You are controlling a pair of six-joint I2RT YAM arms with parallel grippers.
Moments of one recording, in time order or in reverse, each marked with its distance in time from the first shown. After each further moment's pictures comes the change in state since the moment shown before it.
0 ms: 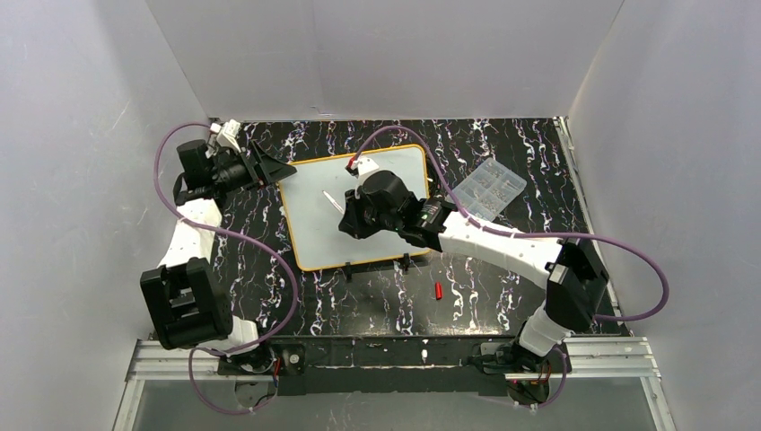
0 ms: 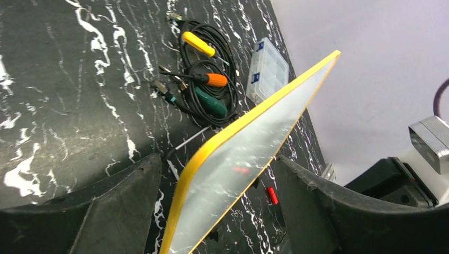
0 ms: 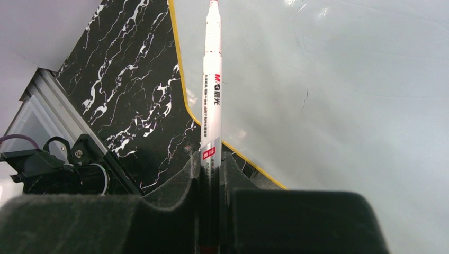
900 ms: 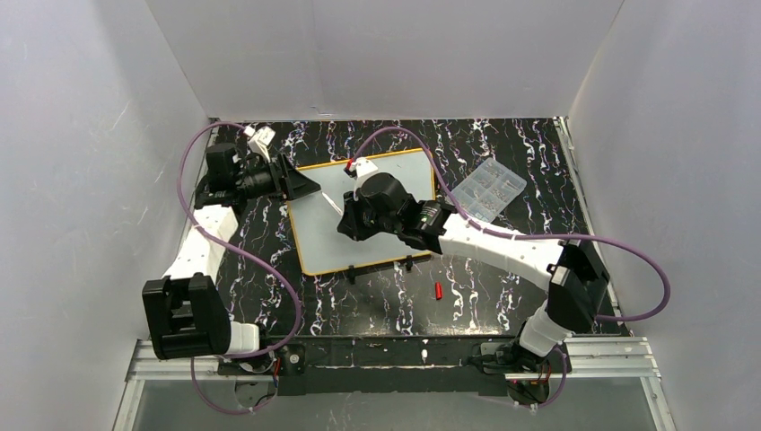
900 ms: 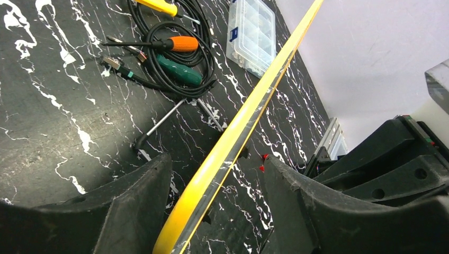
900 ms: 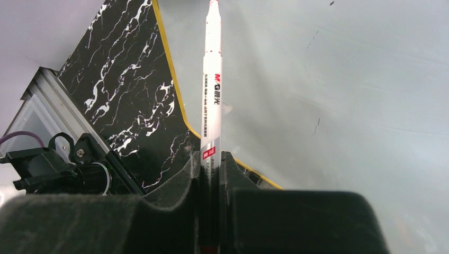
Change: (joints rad) left arm -0.171 -0.072 -0.048 -0.064 0.001 0.112; right arm 0.020 -0.005 0.002 -0.002 0.018 0.000
